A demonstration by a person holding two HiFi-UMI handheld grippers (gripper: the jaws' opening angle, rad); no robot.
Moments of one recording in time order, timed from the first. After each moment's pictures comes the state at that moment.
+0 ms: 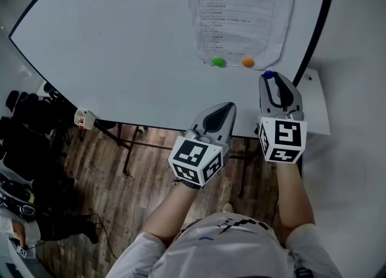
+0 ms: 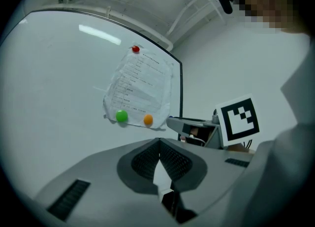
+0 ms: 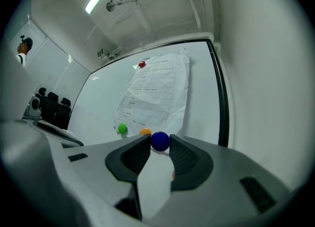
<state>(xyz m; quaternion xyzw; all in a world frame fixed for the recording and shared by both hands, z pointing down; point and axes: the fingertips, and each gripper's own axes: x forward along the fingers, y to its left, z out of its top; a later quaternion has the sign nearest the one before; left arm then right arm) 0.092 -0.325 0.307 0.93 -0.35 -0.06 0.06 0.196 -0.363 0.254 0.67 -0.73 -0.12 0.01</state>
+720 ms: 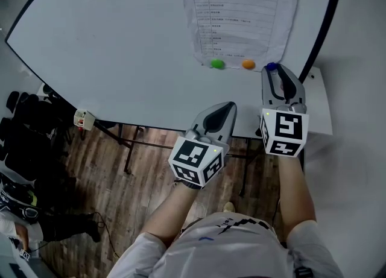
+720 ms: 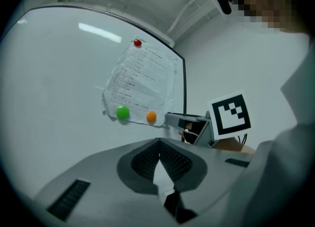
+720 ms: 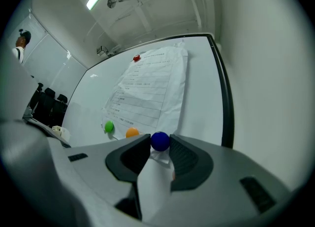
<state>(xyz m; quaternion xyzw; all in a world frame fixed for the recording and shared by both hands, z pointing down) 0.099 -0.344 0.313 0.93 -0.36 -0.05 0.06 0.208 -0.394 0.248 0.68 -0.72 -0.13 0.02</state>
